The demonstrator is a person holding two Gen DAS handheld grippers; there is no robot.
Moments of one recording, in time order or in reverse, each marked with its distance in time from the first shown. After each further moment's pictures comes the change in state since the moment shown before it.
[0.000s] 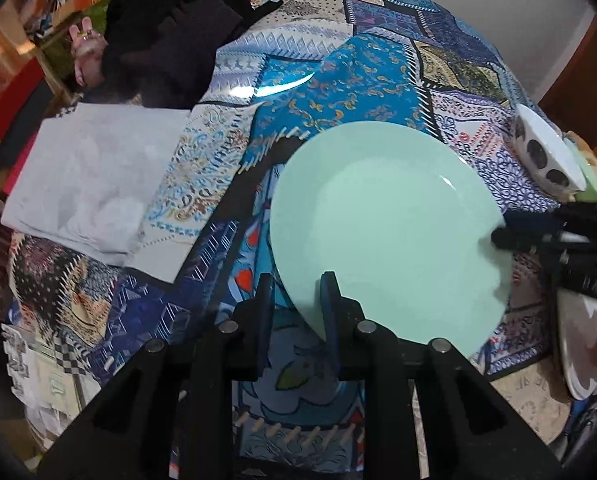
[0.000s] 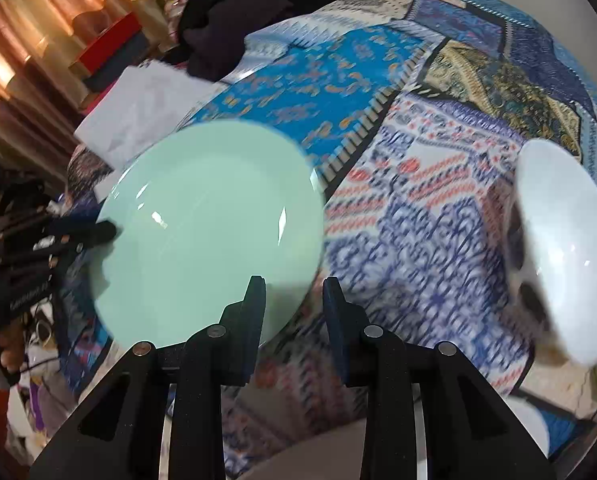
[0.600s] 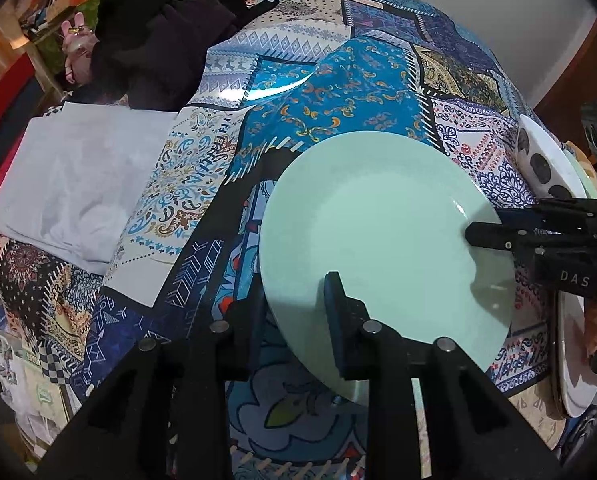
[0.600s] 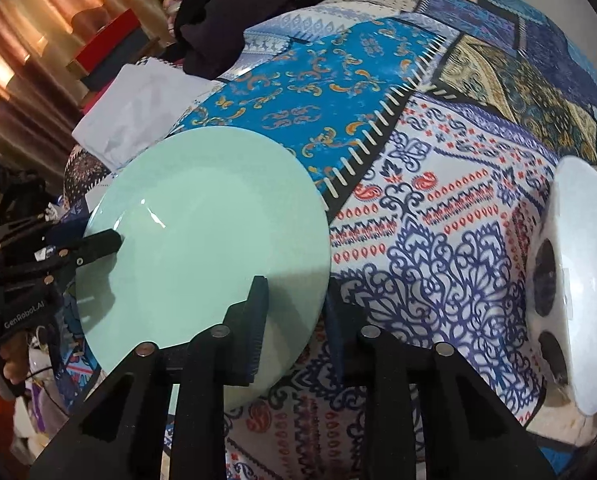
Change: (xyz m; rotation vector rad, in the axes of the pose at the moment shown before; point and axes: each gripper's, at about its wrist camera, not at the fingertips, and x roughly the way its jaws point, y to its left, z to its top) left arm 0.014 0.003 0.010 -0.023 -0.005 -0.051; right arm 0.012 0.004 0.005 -0.003 0.017 0.030
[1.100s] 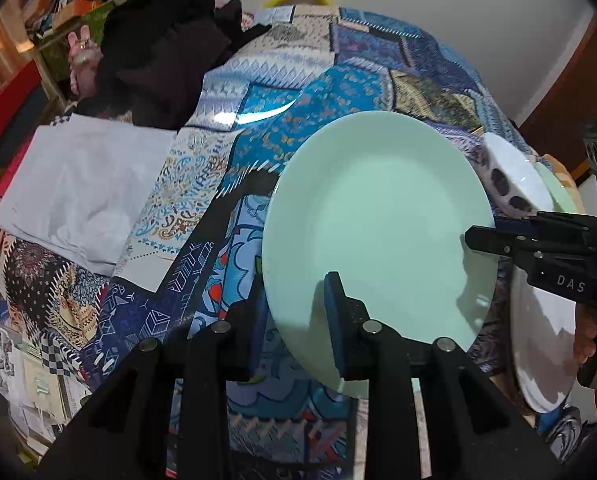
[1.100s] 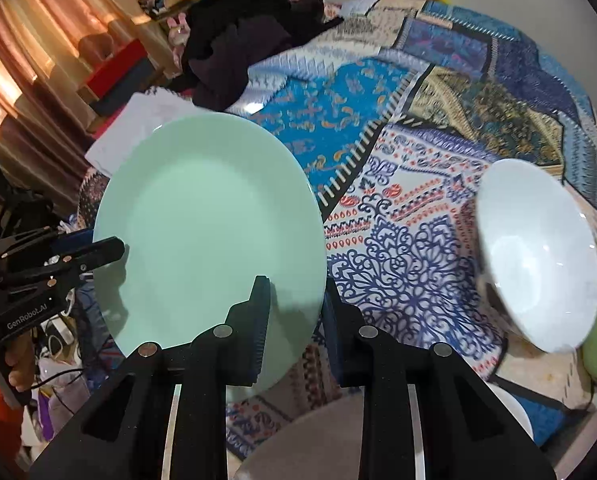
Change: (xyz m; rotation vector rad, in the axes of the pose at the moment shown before) left arm -0.050 -0.018 -0.006 -0.005 -0.071 -0.027; right arm -0.061 0.003 -0.018 0.019 -0.125 -0.004
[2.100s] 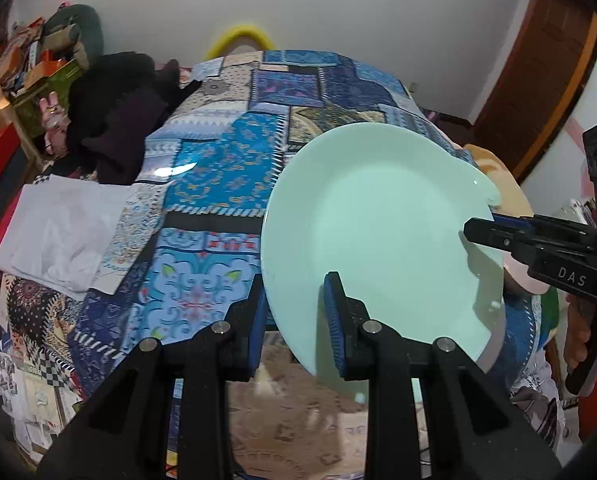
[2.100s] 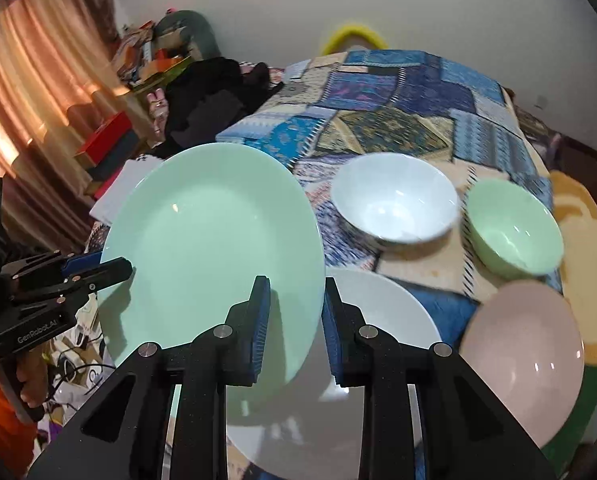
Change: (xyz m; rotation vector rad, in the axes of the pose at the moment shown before) left arm -0.082 -0.108 -0.025 0.146 -0.117 -0.086; right arm -0.123 -0.036 -0.086 0.160 -0.207 -0.077
